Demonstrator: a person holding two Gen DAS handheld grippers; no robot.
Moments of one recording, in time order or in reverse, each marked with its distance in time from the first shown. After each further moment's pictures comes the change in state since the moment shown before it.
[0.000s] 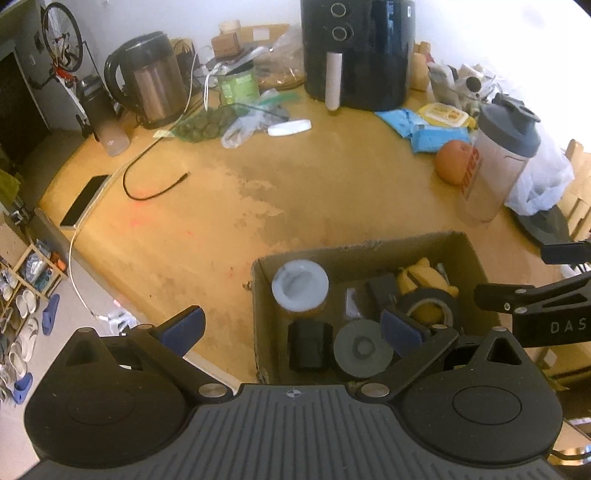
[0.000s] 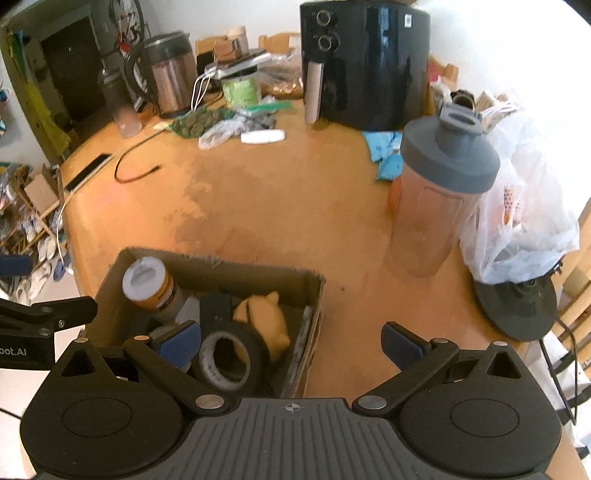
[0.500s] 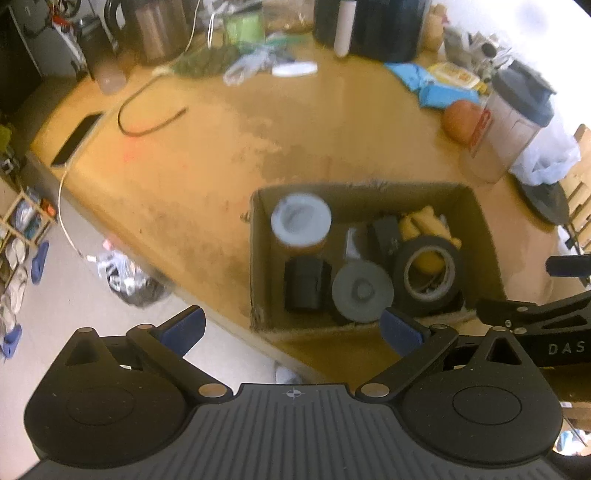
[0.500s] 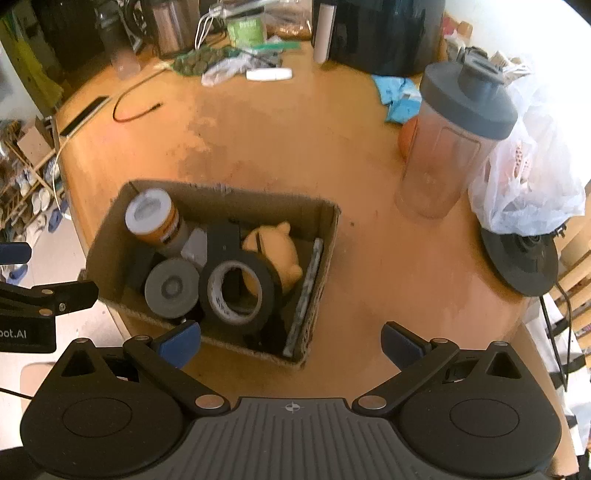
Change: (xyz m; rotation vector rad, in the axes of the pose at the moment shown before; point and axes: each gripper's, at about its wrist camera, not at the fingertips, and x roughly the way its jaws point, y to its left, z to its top) left arm 0.013 0.011 -0.016 -0.065 0.188 -0.041; right arm 0.005 0.018 -0.018 -0.028 0.197 -0.023
